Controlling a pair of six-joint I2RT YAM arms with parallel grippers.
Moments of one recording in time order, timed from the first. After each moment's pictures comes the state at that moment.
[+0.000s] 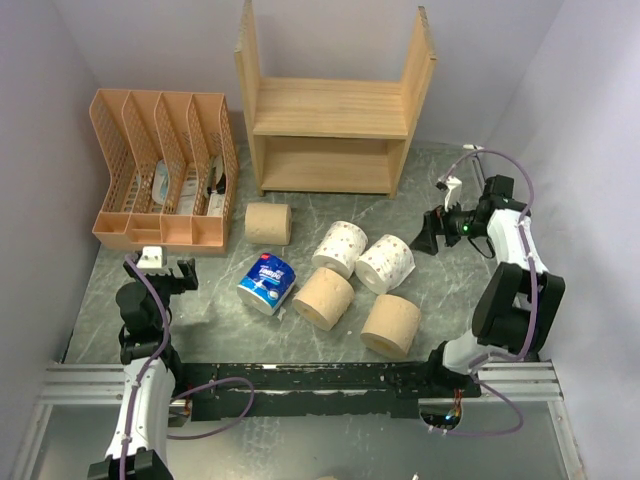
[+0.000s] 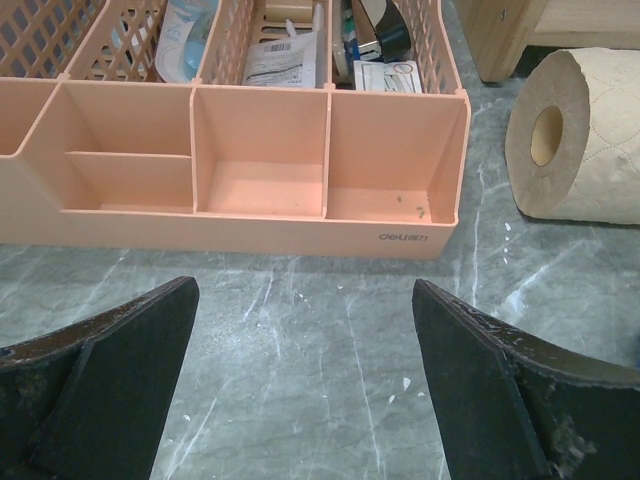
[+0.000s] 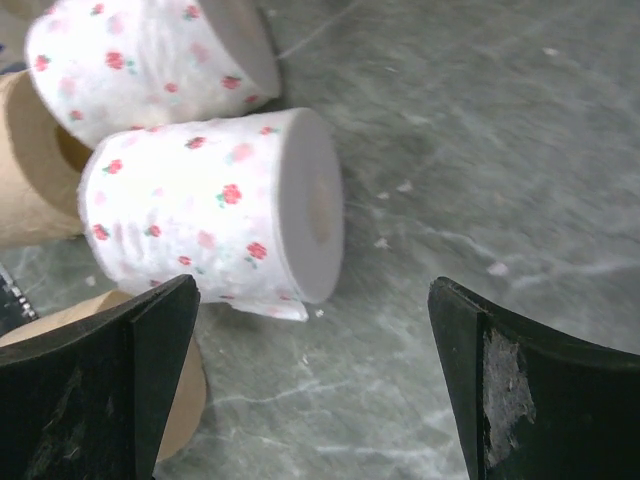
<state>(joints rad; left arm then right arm) 0.21 0.40 0.01 0.28 0.23 0.00 -0.30 1.52 1.14 -0.82 -0.84 -0.72</state>
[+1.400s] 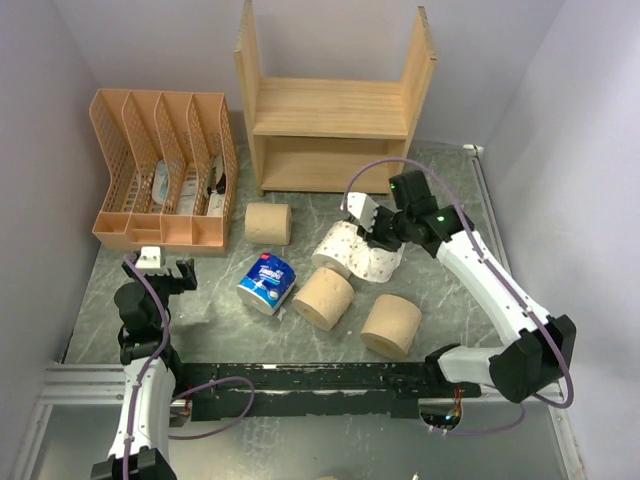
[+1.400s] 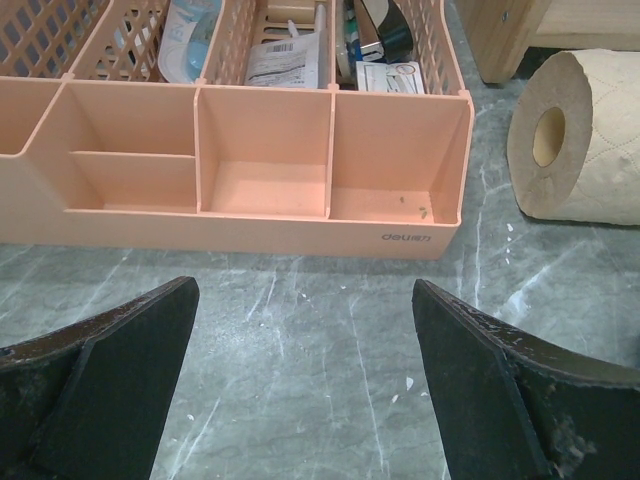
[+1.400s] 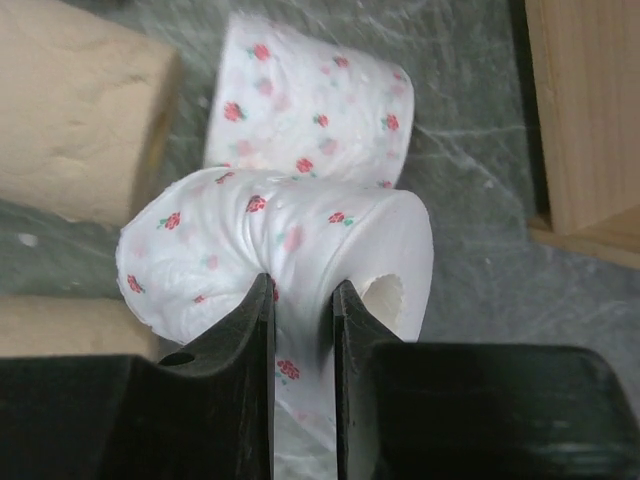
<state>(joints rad) 0.24 0.40 0.01 0.28 0.25 0.00 0.40 1.26 1.19 -0.82 -0.36 -0.83</state>
